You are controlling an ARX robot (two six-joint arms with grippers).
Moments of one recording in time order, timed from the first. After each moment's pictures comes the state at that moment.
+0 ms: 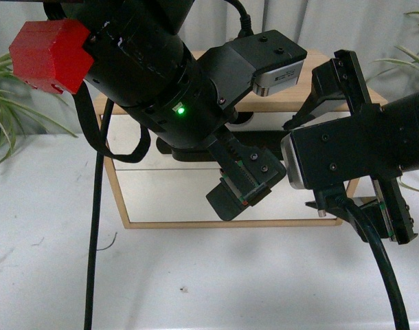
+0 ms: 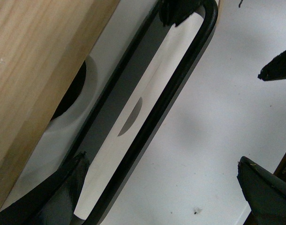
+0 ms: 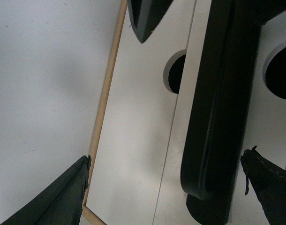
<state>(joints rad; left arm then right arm) -0.52 1.84 1.26 -0.27 0.06 0.57 0.24 1.78 0.99 0.04 -0.41 -1.67</state>
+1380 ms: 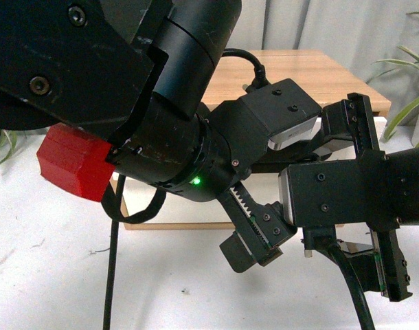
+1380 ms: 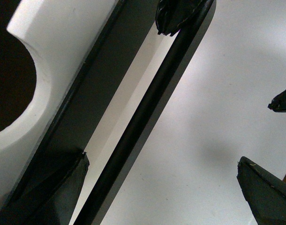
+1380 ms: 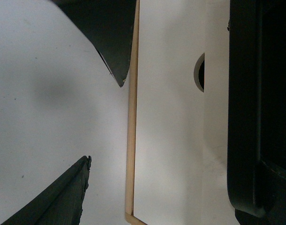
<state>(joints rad) -0.59 1.86 1.08 -0.02 0.05 0.56 0.28 1.75 0.80 0.19 -0.38 -1.46</state>
